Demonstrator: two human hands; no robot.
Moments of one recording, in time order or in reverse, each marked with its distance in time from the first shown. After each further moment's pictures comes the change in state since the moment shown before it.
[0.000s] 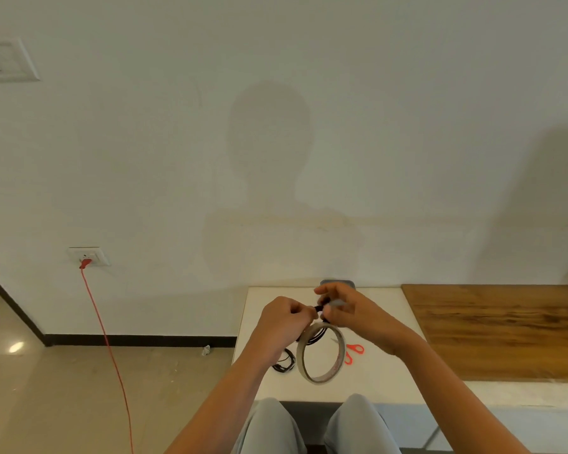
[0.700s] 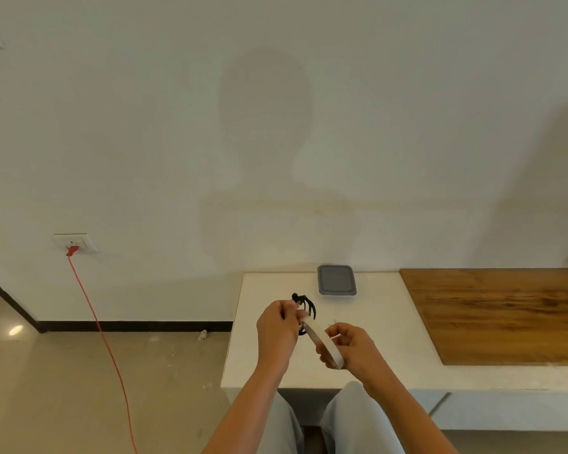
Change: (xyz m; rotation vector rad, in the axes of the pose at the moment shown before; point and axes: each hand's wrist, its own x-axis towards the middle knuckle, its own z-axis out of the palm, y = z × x) left_hand 0.033 -0.054 0.043 -0.290 0.323 -0.031; right_hand 0.002 0.078 0.045 0.132 0.294 0.288
